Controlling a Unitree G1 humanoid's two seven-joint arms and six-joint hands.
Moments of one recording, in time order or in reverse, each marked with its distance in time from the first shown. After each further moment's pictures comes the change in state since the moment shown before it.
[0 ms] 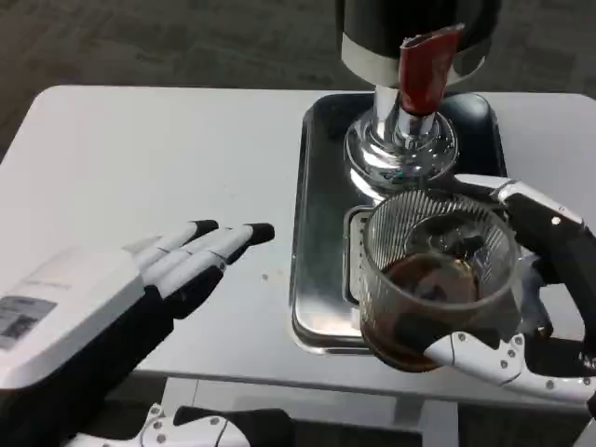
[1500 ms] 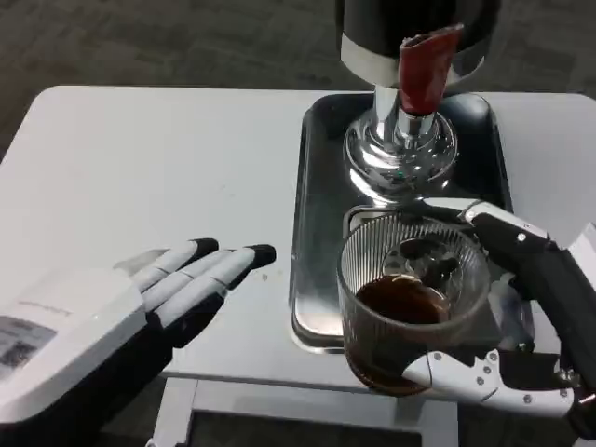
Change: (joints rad) left arm 0.075 -0.010 0.060 -0.013 0.013 -0.097 -0.016; right arm 0.013 0.006 0.029 -0.041 -0.048 0.064 0.066
